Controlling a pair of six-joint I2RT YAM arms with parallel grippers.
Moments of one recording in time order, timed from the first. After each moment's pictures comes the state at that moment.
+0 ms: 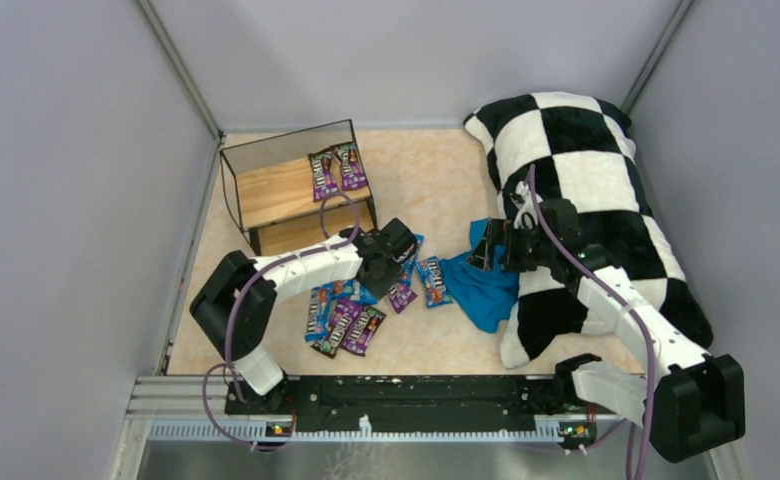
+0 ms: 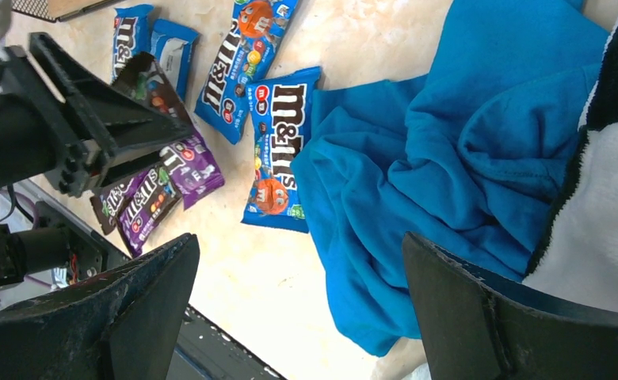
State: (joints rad) left arm -0.82 1.68 1.09 -0.74 -0.27 -1.63; right arm 0.31 1.06 0.74 -0.41 -0.39 0.37
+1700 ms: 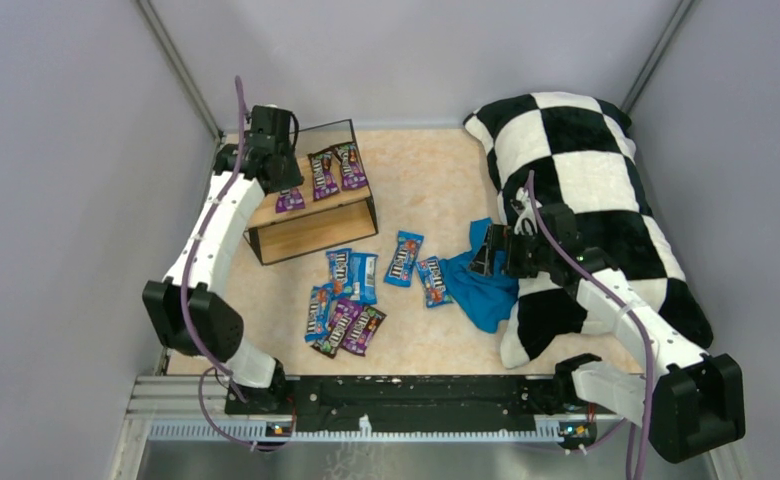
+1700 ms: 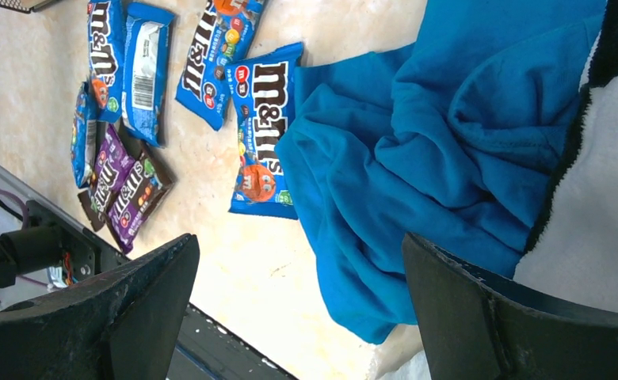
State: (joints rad) left arm -0.22 1.51 1.60 -0.91 -0.31 -0.43; right arm 0.31 1.06 0.72 -0.43 -0.37 0.39
